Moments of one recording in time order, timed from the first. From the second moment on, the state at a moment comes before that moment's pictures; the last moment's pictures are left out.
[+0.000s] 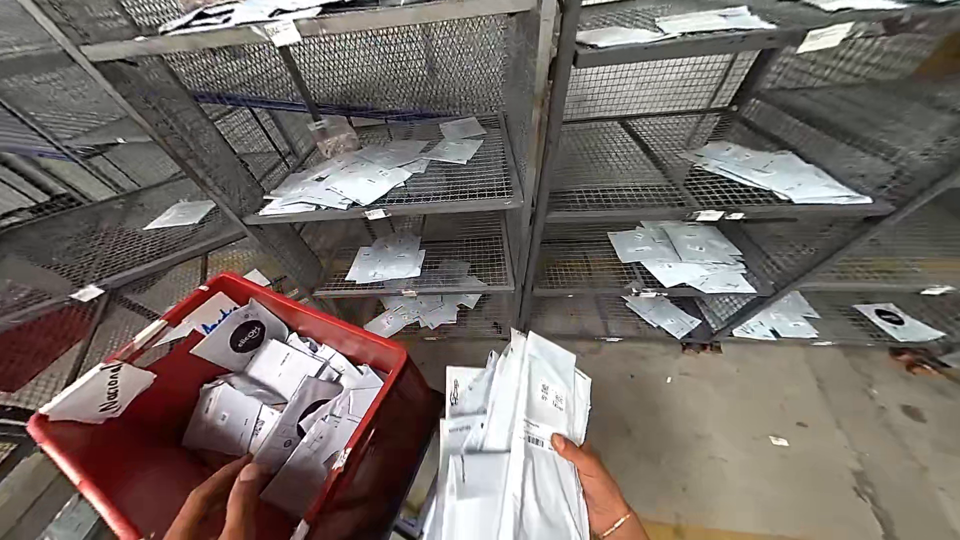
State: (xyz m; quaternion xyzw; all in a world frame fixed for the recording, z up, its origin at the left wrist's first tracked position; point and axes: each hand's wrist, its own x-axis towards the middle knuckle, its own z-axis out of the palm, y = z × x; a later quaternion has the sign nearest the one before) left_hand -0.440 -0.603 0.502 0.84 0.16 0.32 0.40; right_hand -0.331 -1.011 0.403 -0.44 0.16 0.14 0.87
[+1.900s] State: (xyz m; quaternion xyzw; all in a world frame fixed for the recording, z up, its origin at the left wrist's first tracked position) left_hand 0.107 -0.688 0.054 0.55 0.55 -0.22 0.59; right_hand 0.004 -1.088 0.304 -0.59 0.19 0.26 0.74
